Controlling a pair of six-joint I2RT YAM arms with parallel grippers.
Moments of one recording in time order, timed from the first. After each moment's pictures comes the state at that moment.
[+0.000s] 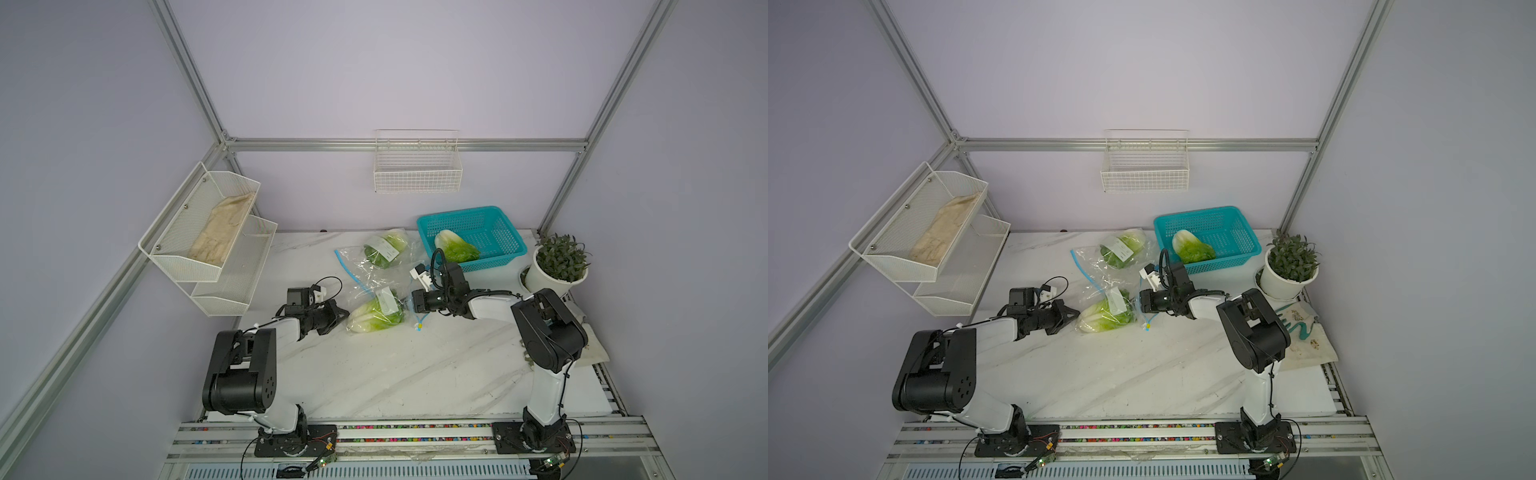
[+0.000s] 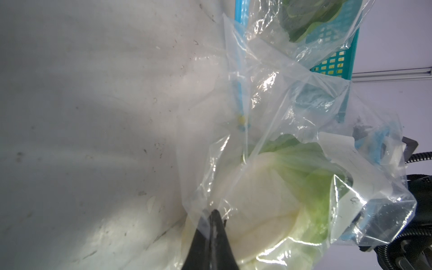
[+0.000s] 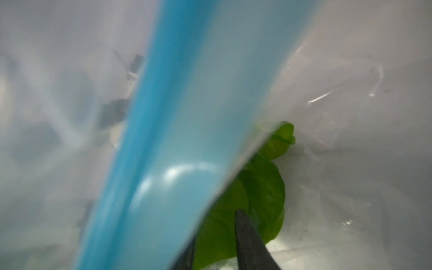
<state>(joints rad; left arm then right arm) 0.04 1.57 0.64 0.03 0.69 -0.66 0.47 1.93 1.06 0.24 -0.84 0.53</state>
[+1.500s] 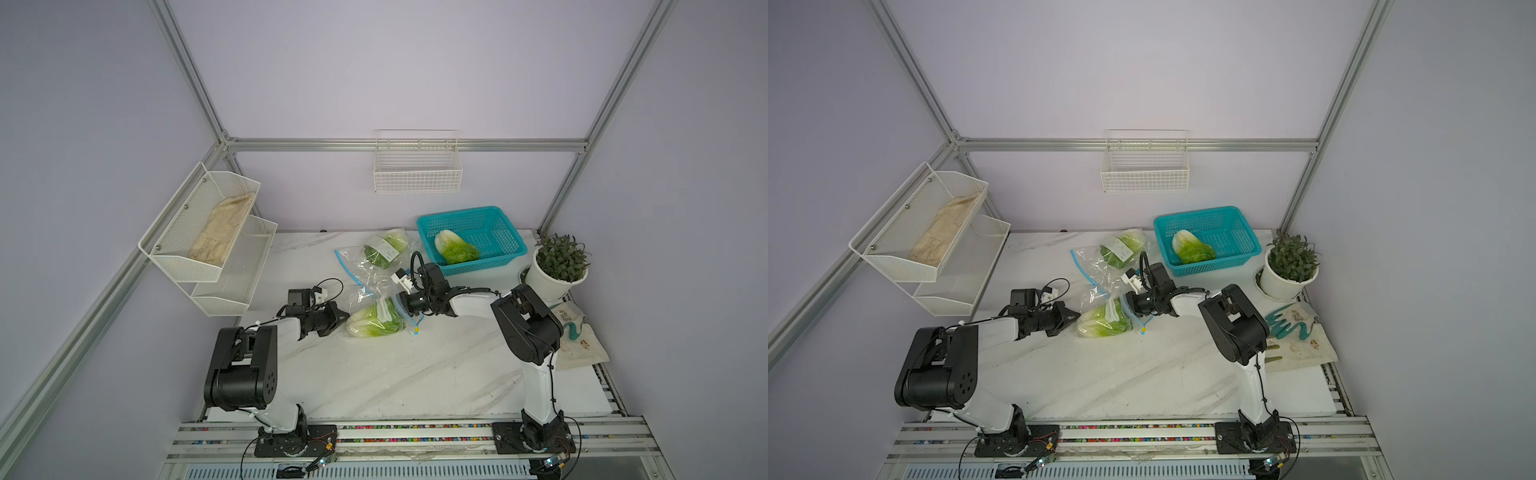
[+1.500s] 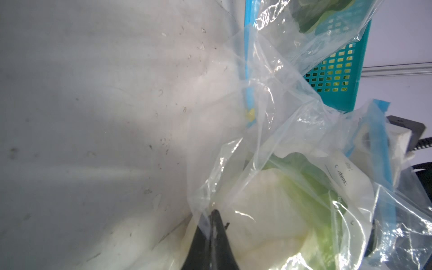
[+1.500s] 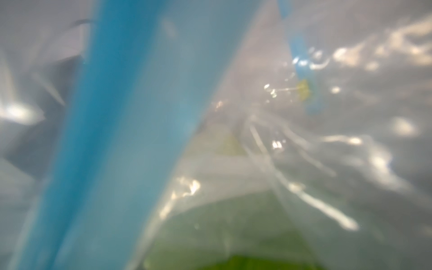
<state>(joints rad) 0.04 1.59 0.64 0.02 0.70 -0.64 0.58 2.07 1.23 0.14 -0.87 0.60</state>
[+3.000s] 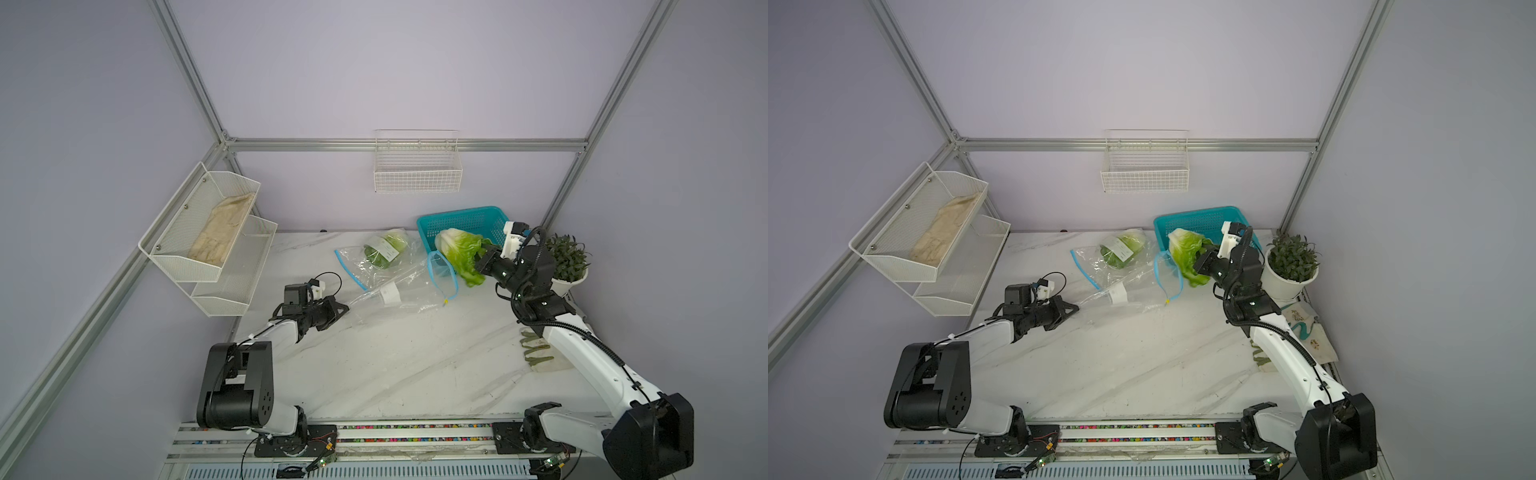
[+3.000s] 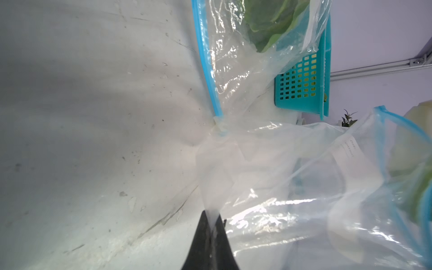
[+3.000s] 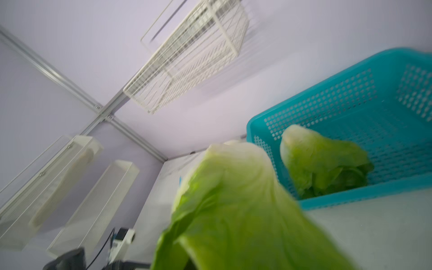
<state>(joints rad) 0.05 1.47 0.64 0.01 0.65 -0.64 0.20 1.24 0.98 0.14 -0.12 0.60</state>
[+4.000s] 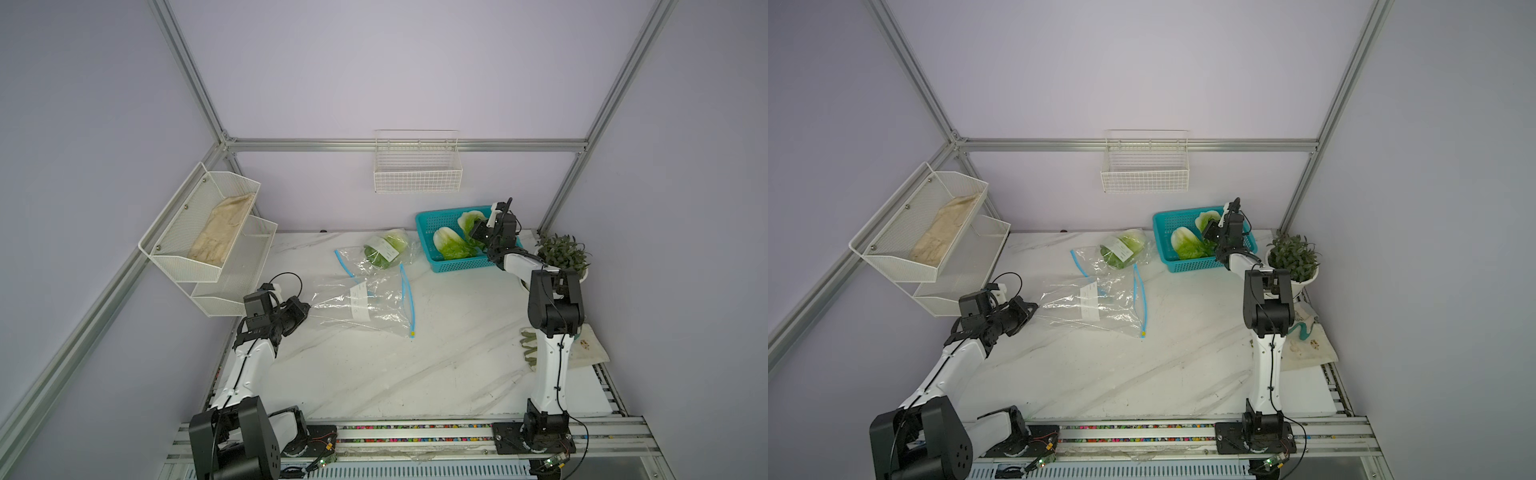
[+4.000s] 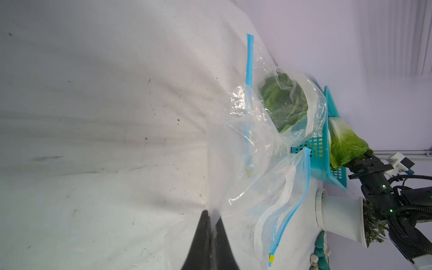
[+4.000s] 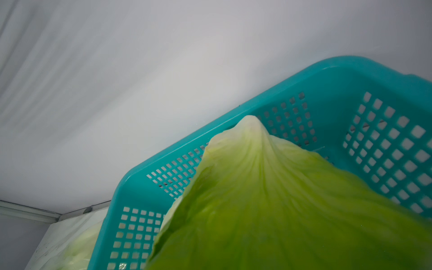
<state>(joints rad) 0.31 1.14 0.61 -0.21 0.50 -0.61 0.02 2.26 1.69 0.29 -0.20 0.50</state>
